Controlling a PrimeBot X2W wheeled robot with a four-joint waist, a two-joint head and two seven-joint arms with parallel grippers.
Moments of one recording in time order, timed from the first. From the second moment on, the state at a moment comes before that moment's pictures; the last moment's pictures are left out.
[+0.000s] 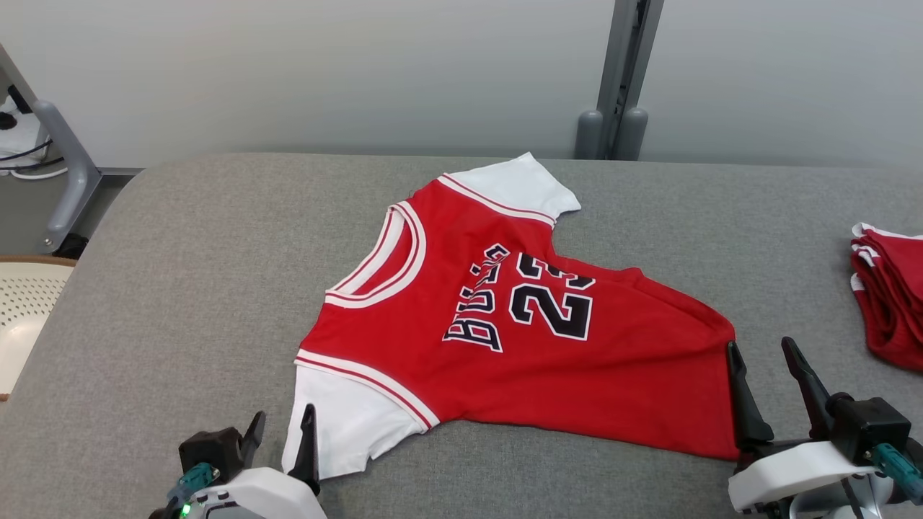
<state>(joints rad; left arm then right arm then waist) -0.10 0.08 -0.21 0.50 -0.41 0.08 -0.17 -0.08 -0.05 -0.01 0.30 0.14 0.13 -0.26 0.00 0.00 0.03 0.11</state>
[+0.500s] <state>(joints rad) -0.02 0.09 -0.22 0.46 -0.45 0.12 0.04 -0.09 -0.05 -0.01 0.29 0.14 0.13 -0.26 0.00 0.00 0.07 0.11</state>
